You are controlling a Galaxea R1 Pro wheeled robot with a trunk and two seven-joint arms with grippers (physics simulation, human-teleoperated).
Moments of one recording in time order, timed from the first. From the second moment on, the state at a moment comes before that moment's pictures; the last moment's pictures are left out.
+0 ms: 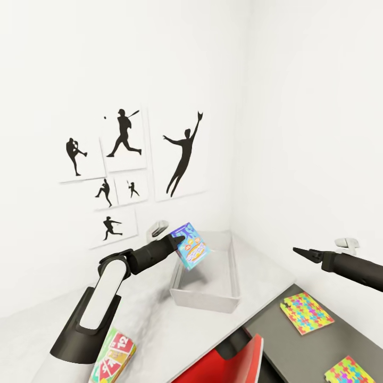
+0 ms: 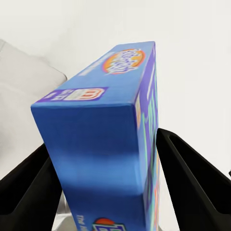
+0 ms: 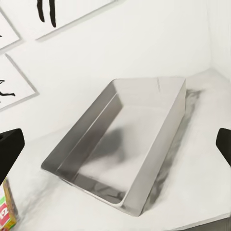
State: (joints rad) left arm -0.52 -0.04 -0.22 -1.56 1.09 0.75 0.28; right arm -0.41 -0.33 -0.51 -1.61 -0.08 1.01 1.03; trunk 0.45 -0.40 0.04
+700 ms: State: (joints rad) left arm -0.52 -0.04 -0.22 -1.56 1.09 0.75 0.28; right arm -0.41 -0.33 -0.51 -1.61 -0.08 0.96 1.03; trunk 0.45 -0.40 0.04
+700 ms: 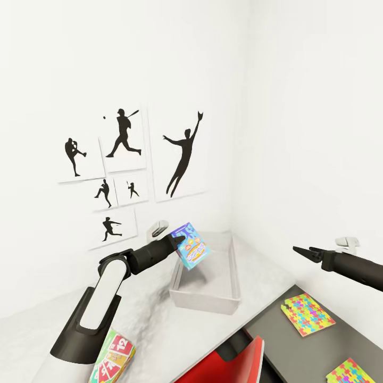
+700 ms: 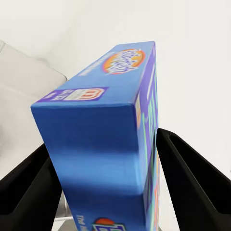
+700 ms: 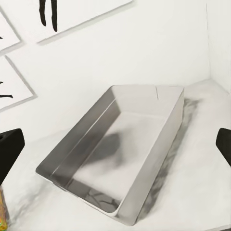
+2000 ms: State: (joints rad) left arm -0.53 -0.04 -0.24 -1.56 1.11 0.80 0.12; right arm -0.41 -0.34 -0.49 -1.61 -0.09 1.04 1.08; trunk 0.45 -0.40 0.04
